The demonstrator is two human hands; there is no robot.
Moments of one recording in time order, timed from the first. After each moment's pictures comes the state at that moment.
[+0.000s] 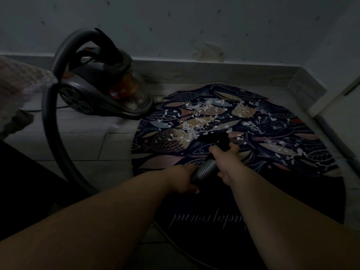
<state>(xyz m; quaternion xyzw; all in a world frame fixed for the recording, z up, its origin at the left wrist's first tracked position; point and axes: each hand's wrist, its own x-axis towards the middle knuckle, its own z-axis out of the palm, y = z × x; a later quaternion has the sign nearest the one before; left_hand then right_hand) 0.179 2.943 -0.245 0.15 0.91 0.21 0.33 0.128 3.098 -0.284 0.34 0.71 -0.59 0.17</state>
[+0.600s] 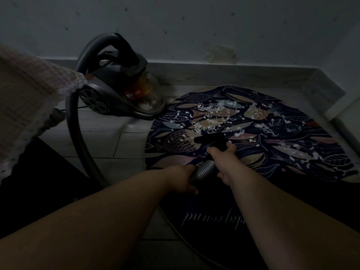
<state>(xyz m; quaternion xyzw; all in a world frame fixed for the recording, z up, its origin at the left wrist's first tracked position) 0.192 2.907 -0.242 0.13 0.91 0.19 0.33 0.132 3.059 -0.286 0.30 0.72 -0.59 0.21</state>
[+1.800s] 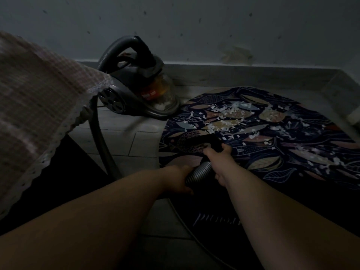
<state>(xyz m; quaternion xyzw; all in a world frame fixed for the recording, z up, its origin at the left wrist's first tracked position) 0.211 2.867 -0.230 0.12 0.93 0.16 0.32 0.142 3.012 -0.282 0.27 0.72 -0.59 0.25</state>
